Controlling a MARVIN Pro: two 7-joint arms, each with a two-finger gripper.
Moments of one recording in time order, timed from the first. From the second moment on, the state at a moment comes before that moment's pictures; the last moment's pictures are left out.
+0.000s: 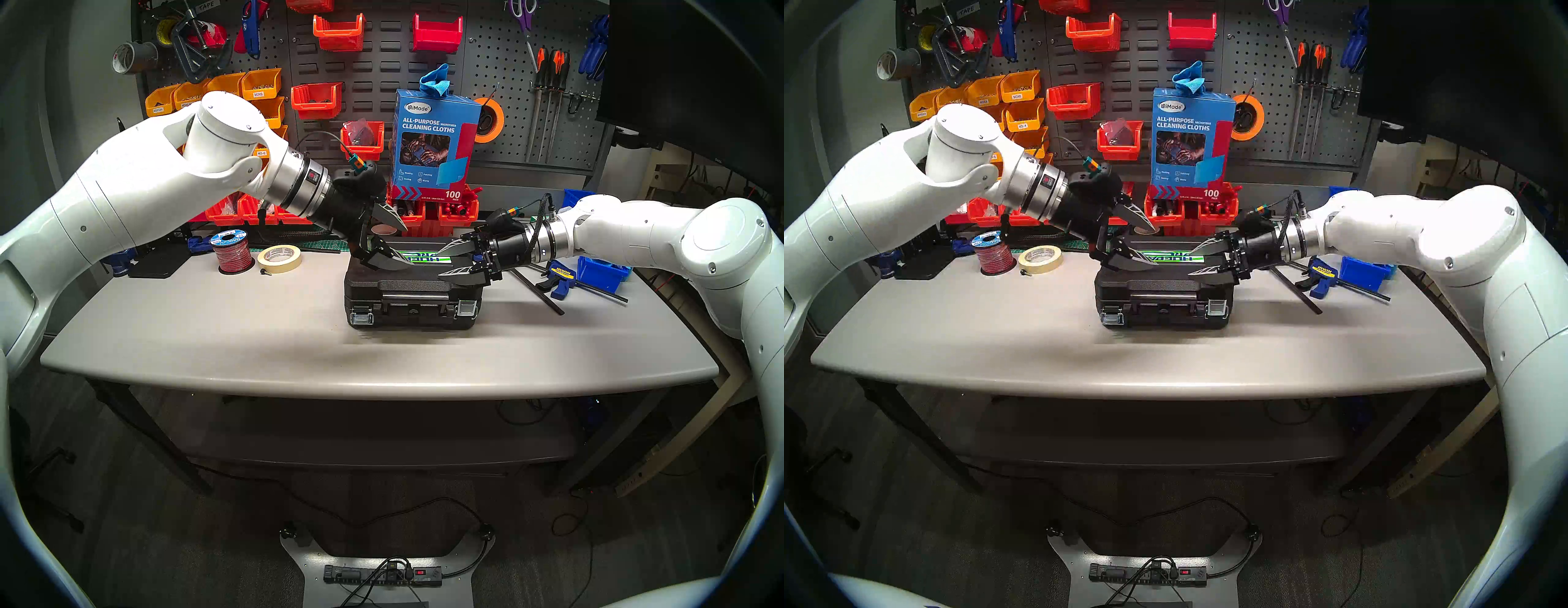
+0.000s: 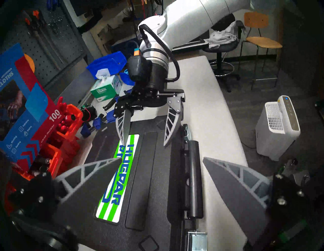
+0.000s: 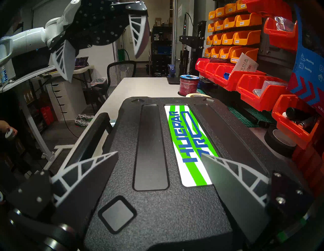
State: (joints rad) left arm 0.06 -0.74 -0.22 -1.49 -0.85 0.35 -0.92; right arm 0.12 -1.13 -1.05 -0.56 2.13 -0.38 1.46
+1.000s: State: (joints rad) left arm 0.27 -0.78 -0.23 -1.27 -0.95 0.09 -0.78; right arm 0.12 -1.14 -1.06 -0.56 2.14 -0.38 1.46
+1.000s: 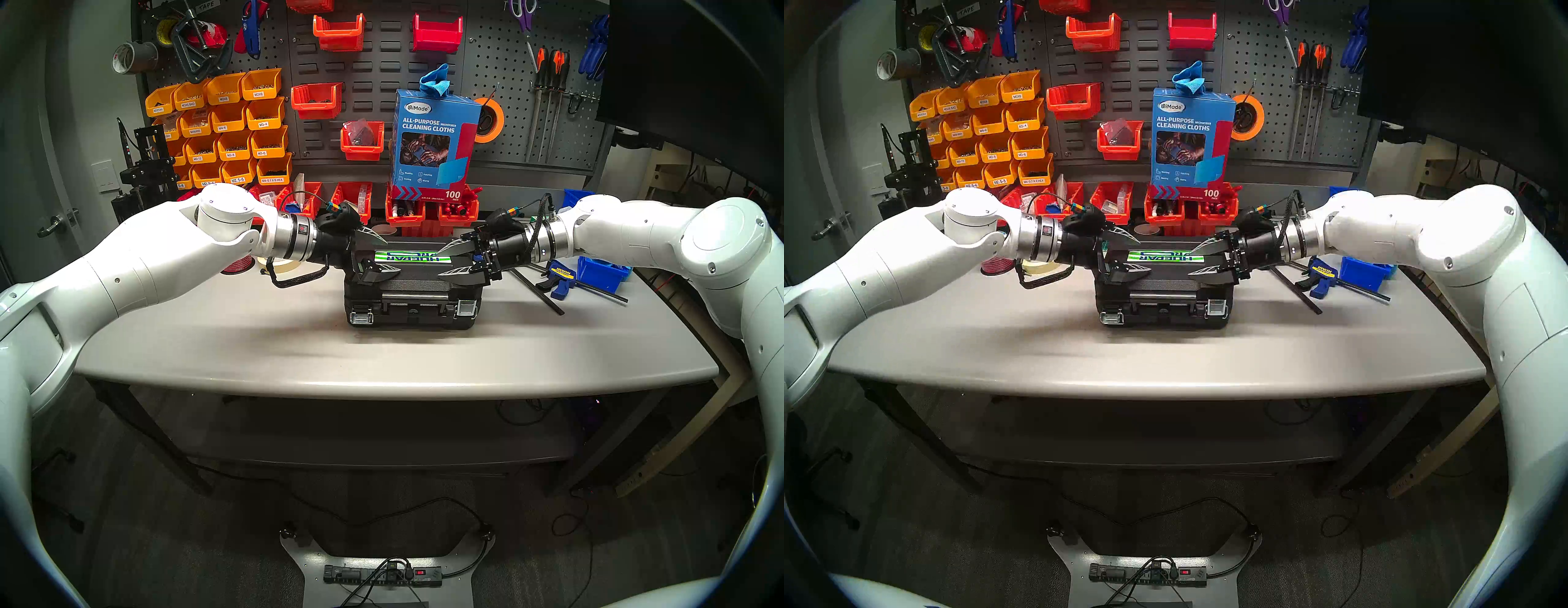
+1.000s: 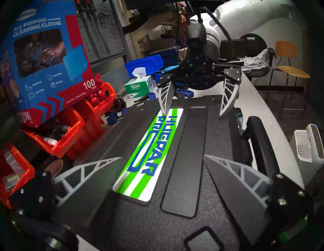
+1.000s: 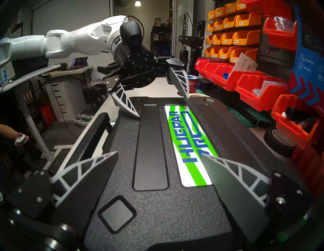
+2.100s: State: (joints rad) left arm 0.30 -0.80 -0.21 -1.28 -1.04 0.11 -0.78; right arm 0.13 -1.13 -1.07 -0.58 2.15 -0.39 1.45
